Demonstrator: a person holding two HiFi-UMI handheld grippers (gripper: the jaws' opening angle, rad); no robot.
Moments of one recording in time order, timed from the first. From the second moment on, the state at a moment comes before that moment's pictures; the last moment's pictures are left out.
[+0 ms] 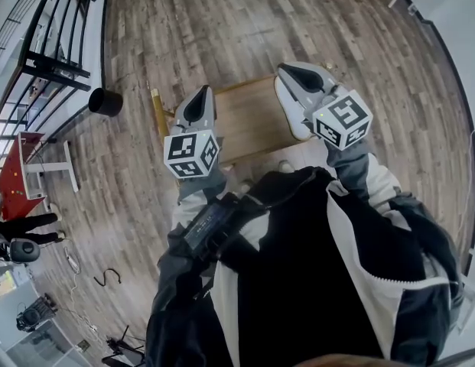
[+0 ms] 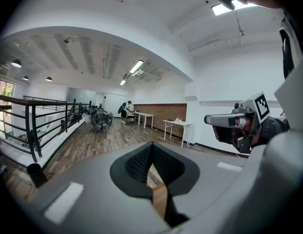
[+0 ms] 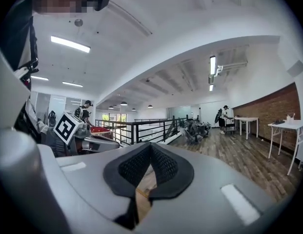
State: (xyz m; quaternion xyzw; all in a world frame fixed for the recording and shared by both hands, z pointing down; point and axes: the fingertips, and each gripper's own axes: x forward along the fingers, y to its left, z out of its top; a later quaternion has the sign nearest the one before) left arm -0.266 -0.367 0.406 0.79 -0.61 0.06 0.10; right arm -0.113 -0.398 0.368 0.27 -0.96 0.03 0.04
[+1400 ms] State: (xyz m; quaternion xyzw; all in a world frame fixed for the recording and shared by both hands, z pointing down) left arm -0.399 -0.296 0.719 0.59 -0.62 0.35 0.37; right arm -0.102 -0.361 0.394 0.26 -0.96 0.04 0.07
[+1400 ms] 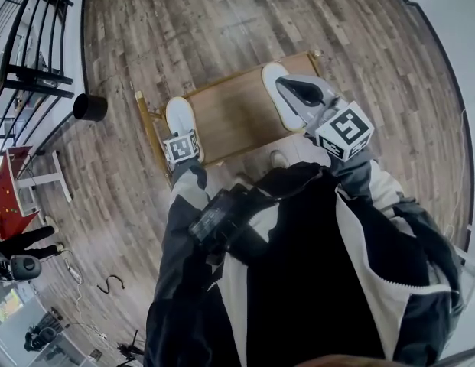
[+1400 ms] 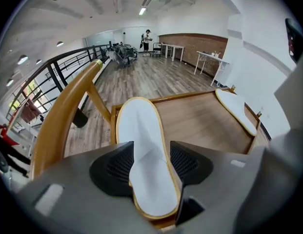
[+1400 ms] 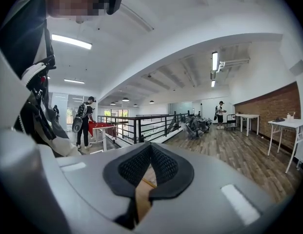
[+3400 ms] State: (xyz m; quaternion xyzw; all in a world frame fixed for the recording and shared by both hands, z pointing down) left arm -0.271 -0.412 0.438 0.75 -0.64 0.07 0.17; right arm -0.099 -0.360 0.403 0.24 -0.97 0.04 0.07
